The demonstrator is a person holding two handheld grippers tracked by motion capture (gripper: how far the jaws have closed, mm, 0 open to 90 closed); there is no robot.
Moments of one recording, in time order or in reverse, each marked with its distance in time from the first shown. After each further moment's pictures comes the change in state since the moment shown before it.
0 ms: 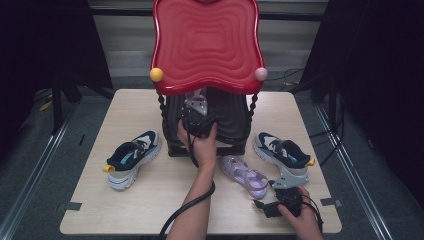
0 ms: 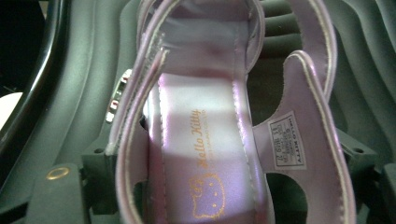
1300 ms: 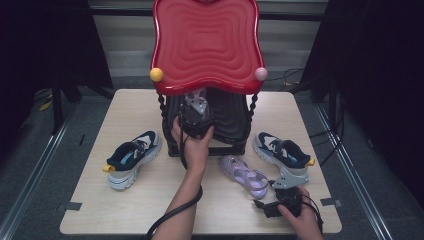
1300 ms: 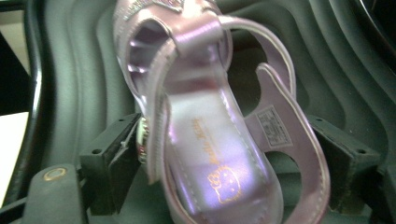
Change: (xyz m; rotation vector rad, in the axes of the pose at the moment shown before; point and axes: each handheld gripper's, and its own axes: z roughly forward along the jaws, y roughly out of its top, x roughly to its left) left arm 0.012 0.012 -0.018 0.061 -0.128 0.132; right arm 0.000 0.000 0.000 0.000 0.000 0.000
